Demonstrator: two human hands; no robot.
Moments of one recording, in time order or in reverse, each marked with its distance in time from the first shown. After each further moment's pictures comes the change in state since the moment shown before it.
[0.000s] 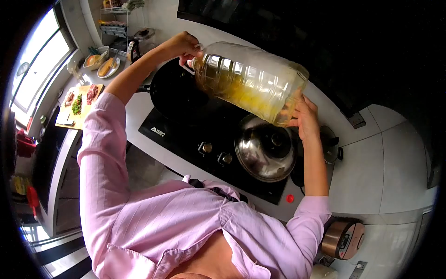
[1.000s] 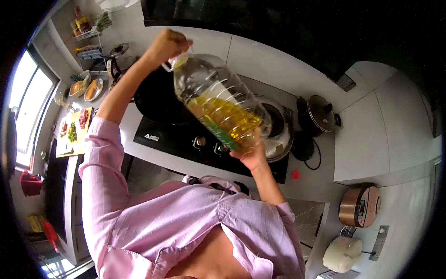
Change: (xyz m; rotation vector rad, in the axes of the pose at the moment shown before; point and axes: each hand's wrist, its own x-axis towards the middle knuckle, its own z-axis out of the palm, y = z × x) left_hand -0.019 0.070 0.056 0.070 0.138 0.264; right_hand -0.096 0.175 0.050 1.084 -0.174 0.428
